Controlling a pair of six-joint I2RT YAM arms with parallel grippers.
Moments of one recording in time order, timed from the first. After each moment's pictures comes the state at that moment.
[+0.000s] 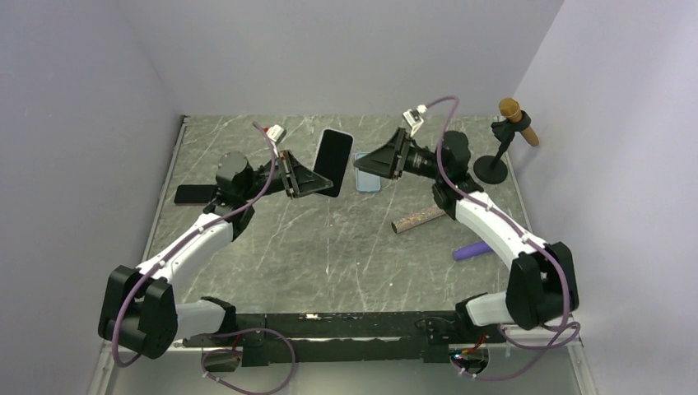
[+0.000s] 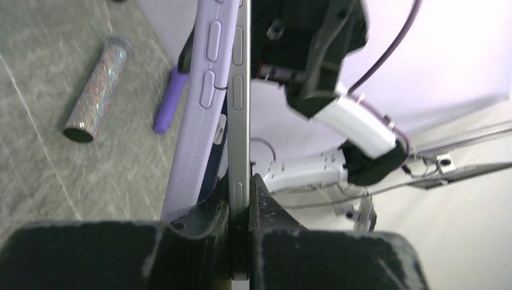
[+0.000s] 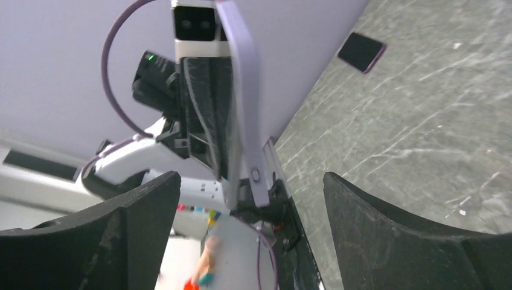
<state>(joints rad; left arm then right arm) -0.37 1.23 0.79 0.51 0.94 -1.13 0.35 1.40 1.01 0.43 -0.95 1.02</state>
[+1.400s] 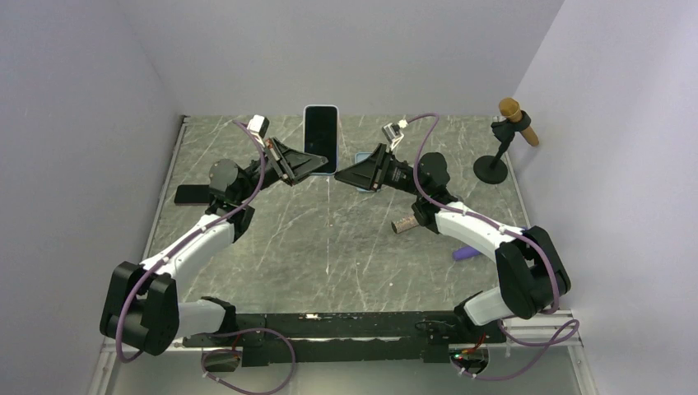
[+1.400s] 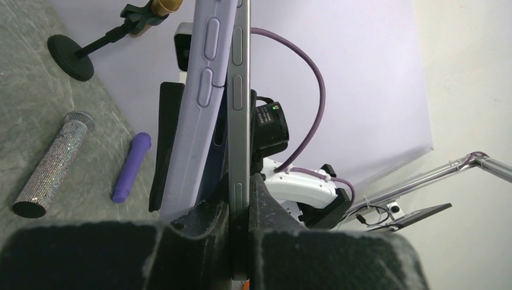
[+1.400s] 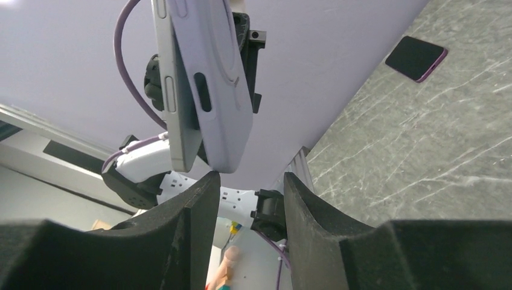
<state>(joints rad) -0.35 1.24 0.74 0.88 0.72 -1.44 0.51 1.45 0.82 0.86 -0.76 1.22</state>
